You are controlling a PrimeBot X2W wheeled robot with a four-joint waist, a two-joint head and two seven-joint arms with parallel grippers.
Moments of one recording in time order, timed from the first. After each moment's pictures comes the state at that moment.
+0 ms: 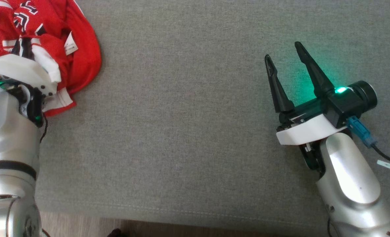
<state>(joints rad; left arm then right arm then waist) -0.98 0.22 0.03 1.24 -0.21 -0.12 -0.24 -0.42 -0.11 0.26 0.25 0.04 0.12 -0.25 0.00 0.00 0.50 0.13</state>
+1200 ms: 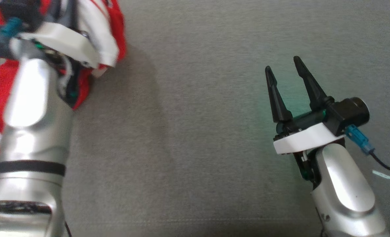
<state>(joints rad) -0.90 0.14 -0.18 0.77 -0.17 -0.12 -0.25 -0.37 -0.07 0.23 0.28 0.11 0.12 -0.26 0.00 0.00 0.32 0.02</state>
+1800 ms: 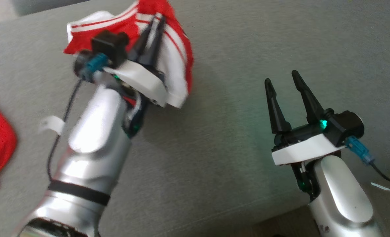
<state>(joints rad) -0.79 0.03 -0.44 0.66 -0.32 -0.12 -0.25 -0.31 -0.06 0.24 0.26 0.17 0.12 -0.26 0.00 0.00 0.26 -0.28</state>
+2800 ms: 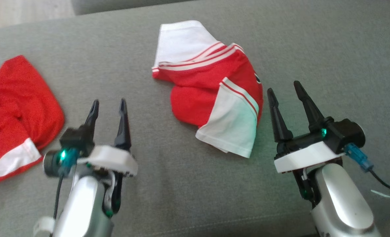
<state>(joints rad) -0.27 0.04 -0.21 0.34 -0.19 0.08 -0.25 -0.27 -0.06 0.22 0.28 0.15 0.12 -0.26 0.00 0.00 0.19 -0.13</state>
